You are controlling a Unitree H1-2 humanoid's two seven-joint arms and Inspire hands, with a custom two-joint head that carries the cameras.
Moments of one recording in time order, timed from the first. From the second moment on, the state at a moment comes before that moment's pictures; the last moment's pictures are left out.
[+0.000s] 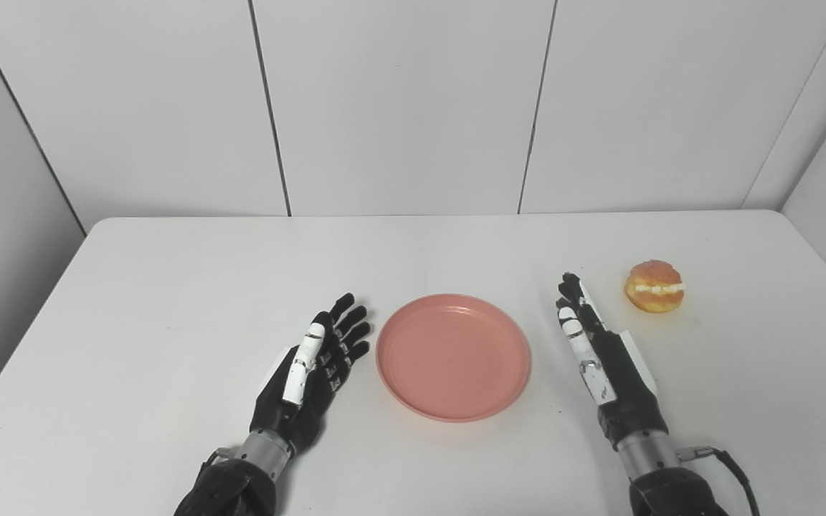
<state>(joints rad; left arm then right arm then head) -0.19 0.06 -0.02 0.03 -0.30 0.21 -0.22 -0.18 -0.10 0.04 -0.22 -0.14 0.20 0.05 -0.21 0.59</state>
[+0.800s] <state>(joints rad) -0.15 0.06 0.01 0.09 -0.23 0.02 -0.21 -0.41 -0.40 0.06 -0.29 -0.50 0.28 0.11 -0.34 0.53</state>
